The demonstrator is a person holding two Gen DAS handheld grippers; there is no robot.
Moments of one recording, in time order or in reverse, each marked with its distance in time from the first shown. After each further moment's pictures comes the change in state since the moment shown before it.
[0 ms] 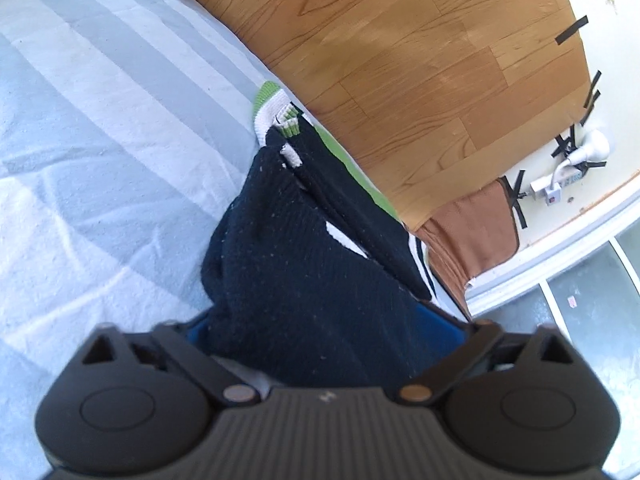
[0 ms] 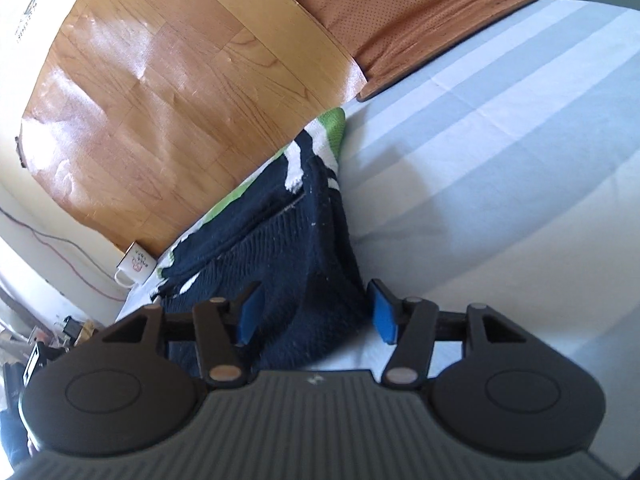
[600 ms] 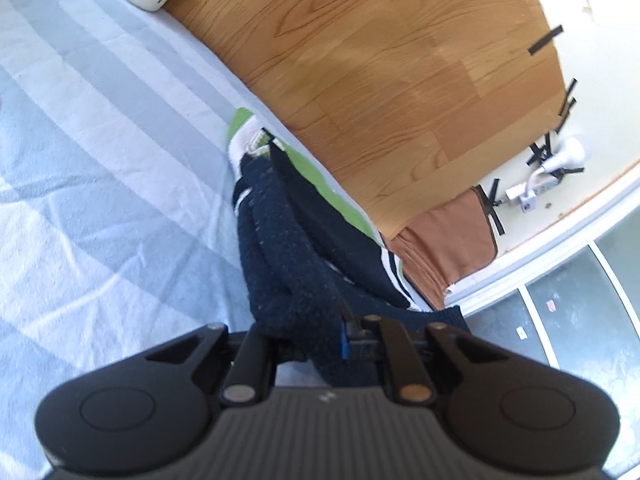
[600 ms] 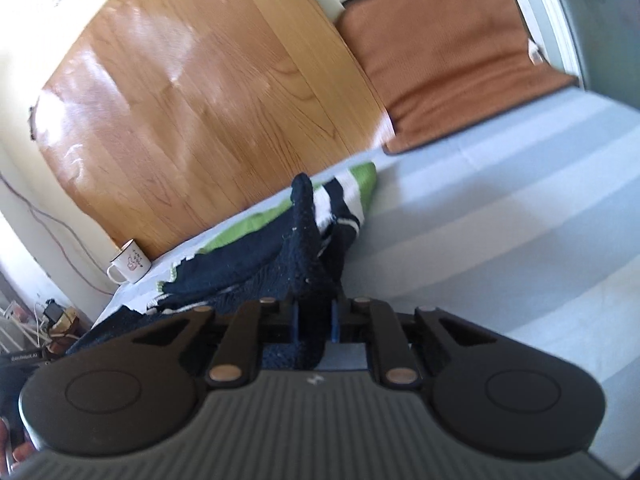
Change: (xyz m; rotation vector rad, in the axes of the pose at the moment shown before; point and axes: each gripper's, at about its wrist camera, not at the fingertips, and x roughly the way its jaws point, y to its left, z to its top) left arm -0.036 -0.021 -0.001 0.016 -0.022 -0.051; right arm -0.038 0.035 0.014 -0.177 -0.058 -0.037
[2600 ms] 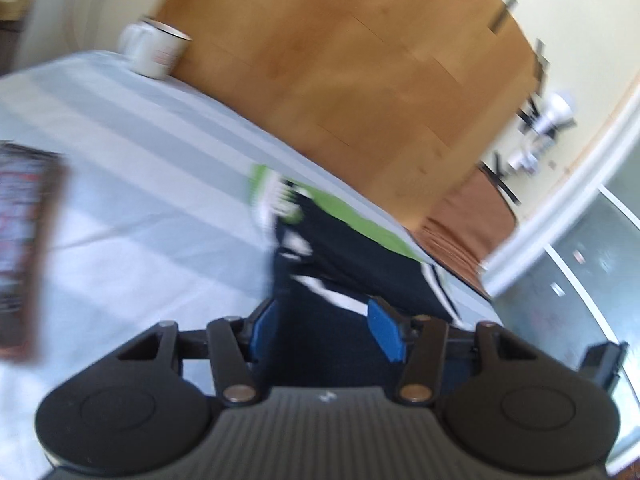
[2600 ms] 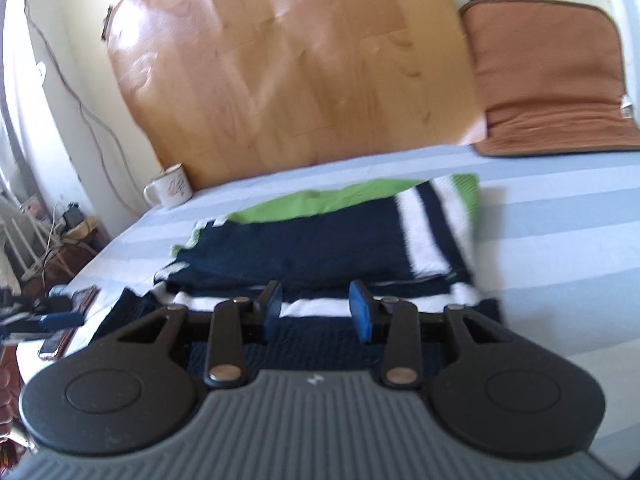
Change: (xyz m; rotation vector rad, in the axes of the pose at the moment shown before) left arm -0.048 -0.002 -0.017 0.230 -0.042 0.082; right arm 0.058 0.044 -0.047 -0.286 0.082 0.108
